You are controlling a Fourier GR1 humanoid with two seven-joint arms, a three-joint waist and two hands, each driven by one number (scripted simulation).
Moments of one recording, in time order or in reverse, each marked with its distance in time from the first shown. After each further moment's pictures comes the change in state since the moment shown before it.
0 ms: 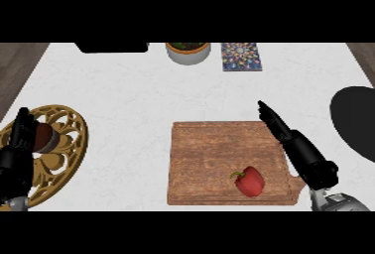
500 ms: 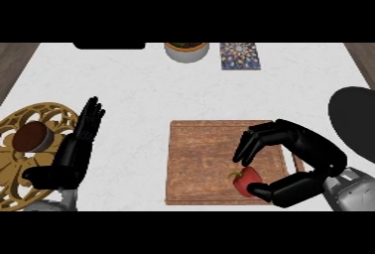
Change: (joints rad) left arm -0.095 -0.129 -0.206 -0.066 0.031 -0.141 -0.013; right arm -0.195 -0.102 0.028 -0.054 -0.110 0.400 -0.274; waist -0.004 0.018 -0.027
